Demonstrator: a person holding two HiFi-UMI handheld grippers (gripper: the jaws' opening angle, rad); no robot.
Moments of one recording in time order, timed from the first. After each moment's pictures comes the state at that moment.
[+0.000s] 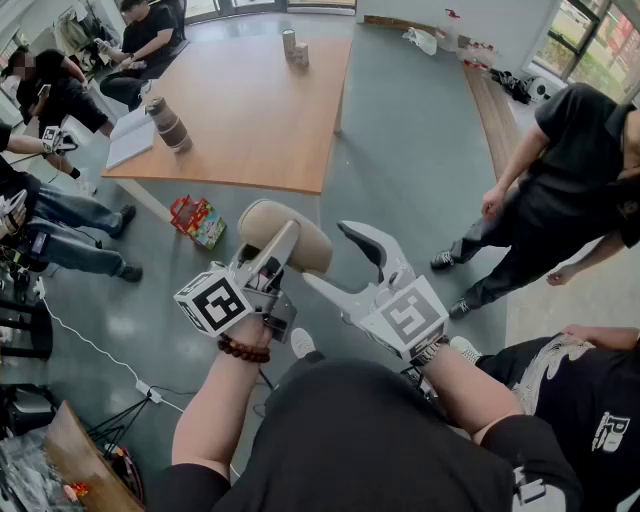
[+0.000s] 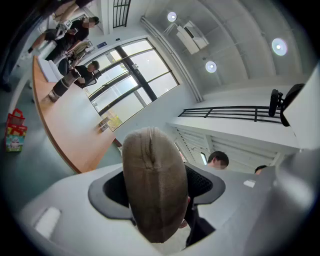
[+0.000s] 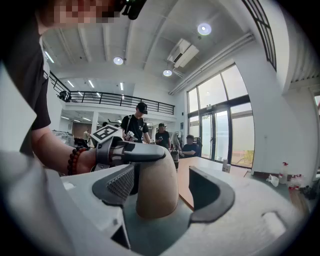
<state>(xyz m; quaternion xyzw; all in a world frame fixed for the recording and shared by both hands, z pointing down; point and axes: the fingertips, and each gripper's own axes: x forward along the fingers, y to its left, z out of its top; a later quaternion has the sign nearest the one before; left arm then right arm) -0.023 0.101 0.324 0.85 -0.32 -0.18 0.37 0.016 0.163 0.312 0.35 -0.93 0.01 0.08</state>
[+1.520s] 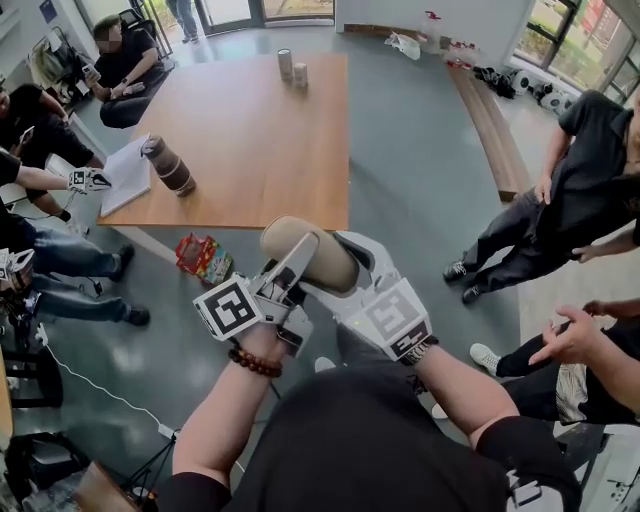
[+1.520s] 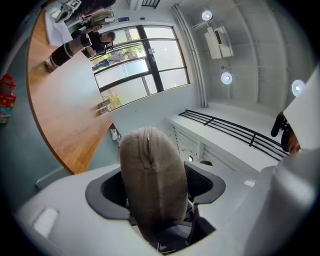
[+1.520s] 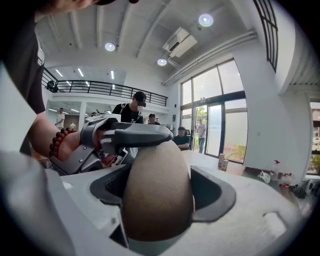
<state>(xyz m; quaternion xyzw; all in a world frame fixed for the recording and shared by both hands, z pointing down) -0.053 0.005 0.329 0.81 -0.21 -0.20 0.51 -0.059 0.036 0.349 0.40 -0.91 0.02 0.13</state>
